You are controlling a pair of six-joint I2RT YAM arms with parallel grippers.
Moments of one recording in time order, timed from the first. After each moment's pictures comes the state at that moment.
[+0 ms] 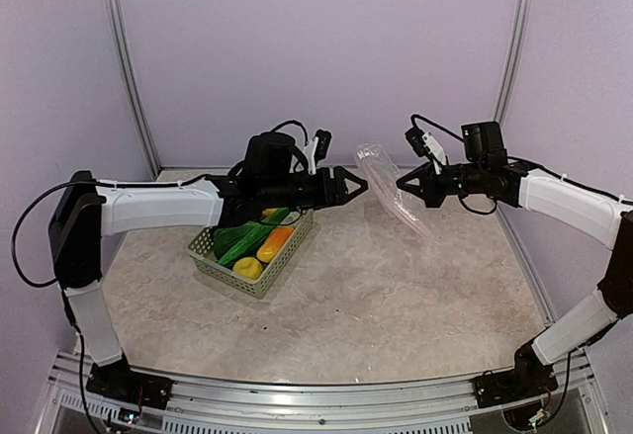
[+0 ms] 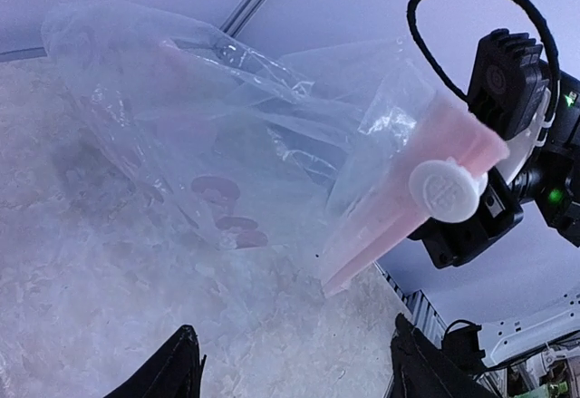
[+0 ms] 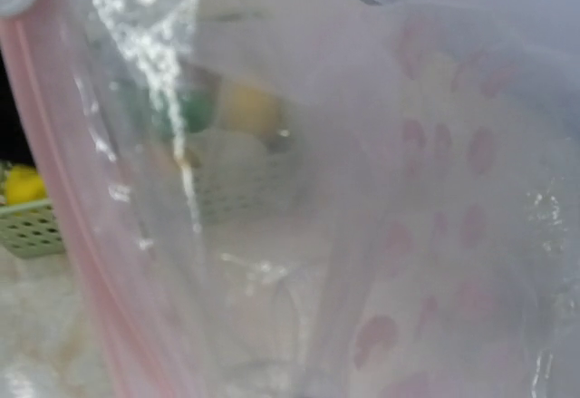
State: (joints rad) left arm -0.84 1.83 1.38 0.19 0.27 -0.63; right arm 0.37 1.44 1.14 -0.21 -0.55 -0.25
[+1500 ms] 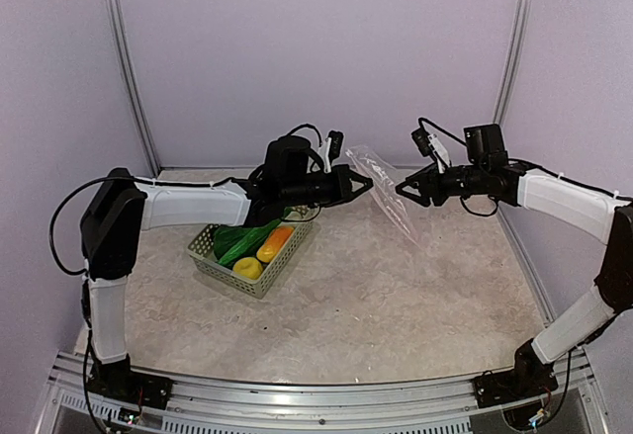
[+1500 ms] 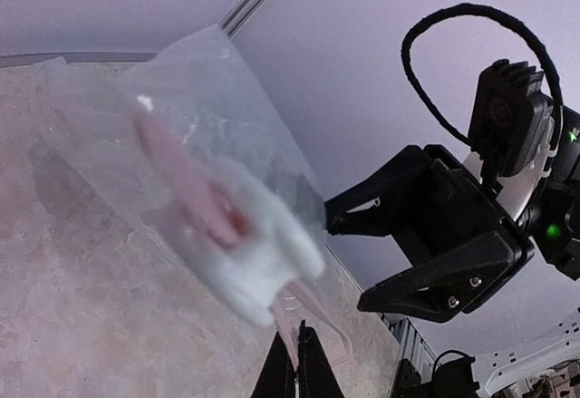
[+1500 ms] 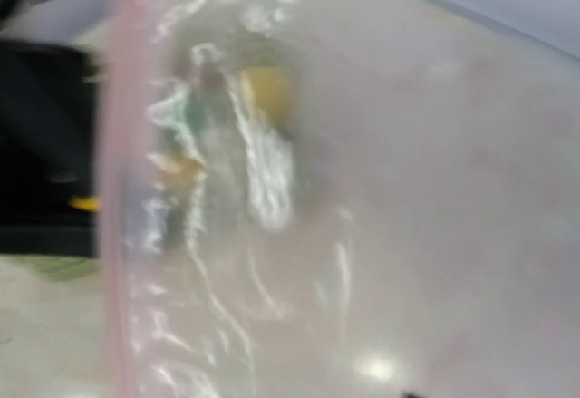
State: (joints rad) left arm -0.83 2.04 1.54 0.33 0.33 -0.71; right arm 0.33 1.48 1.13 -0.20 -0.64 -0.11
